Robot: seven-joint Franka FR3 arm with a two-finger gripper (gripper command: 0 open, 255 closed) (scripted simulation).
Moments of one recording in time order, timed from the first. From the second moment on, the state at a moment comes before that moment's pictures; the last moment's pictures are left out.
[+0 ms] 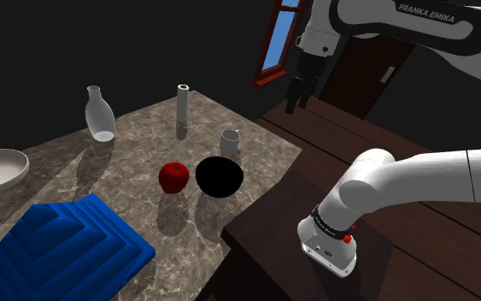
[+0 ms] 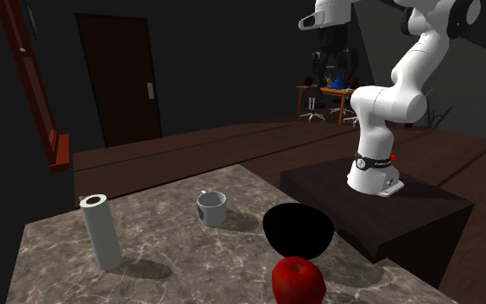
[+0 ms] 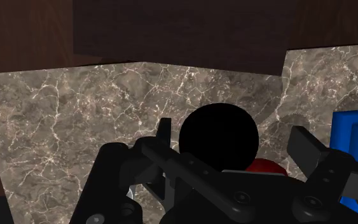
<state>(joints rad) 0.02 -0.80 -0.01 -2.42 0.06 1.50 -0.04</state>
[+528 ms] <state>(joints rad) 0.01 -0.67 -0.01 -2.50 0.04 1.73 -0.05</state>
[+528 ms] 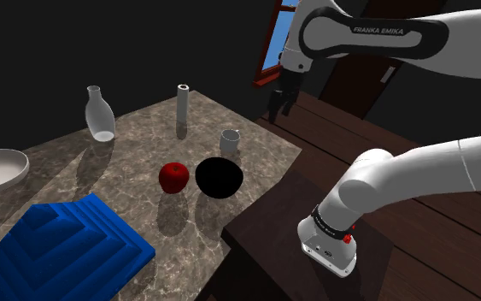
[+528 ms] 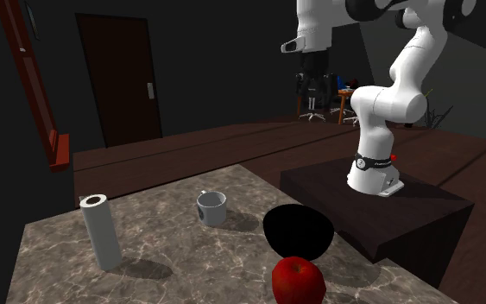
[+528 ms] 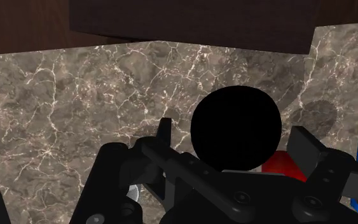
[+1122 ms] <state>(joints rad) -0.01 -0.37 -0.03 -2.50 0.01 2.04 -0.08</state>
